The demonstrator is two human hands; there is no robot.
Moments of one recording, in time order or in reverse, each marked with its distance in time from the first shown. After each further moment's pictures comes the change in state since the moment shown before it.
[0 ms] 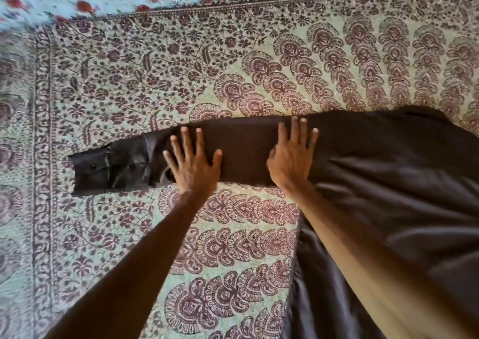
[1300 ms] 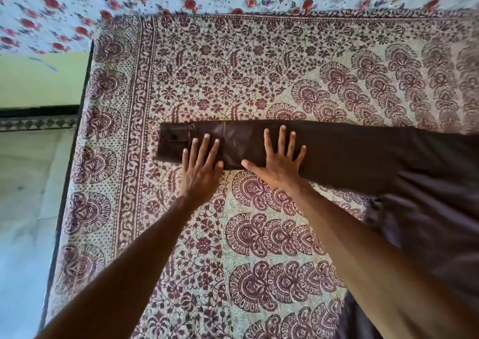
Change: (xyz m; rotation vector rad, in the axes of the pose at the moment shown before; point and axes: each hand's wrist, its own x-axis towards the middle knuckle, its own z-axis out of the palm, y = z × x) left_hand -0.022 -0.177 -0.044 -0.079 -0.034 0.194; right_hand -0.044 -0.166 0.022 0.110 -0.468 -0.268
